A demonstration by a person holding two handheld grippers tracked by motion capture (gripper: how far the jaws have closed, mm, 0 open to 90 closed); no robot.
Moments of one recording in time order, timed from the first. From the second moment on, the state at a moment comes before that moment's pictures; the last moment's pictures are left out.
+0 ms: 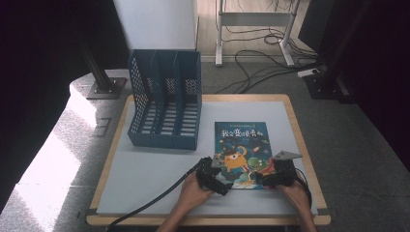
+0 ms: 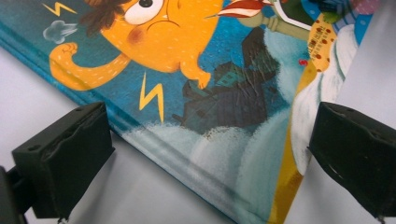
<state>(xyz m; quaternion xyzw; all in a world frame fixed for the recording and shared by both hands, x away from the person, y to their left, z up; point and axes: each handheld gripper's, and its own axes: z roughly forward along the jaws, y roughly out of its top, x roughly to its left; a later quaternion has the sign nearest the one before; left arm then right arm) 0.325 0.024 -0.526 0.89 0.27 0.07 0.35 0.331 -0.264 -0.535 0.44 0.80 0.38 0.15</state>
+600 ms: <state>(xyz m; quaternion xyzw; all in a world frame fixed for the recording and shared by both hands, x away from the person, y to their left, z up) 0.289 0.030 -0.525 0.90 0.26 0.07 0.35 0.292 -0.260 -0.534 0.44 0.80 0.37 0.15</state>
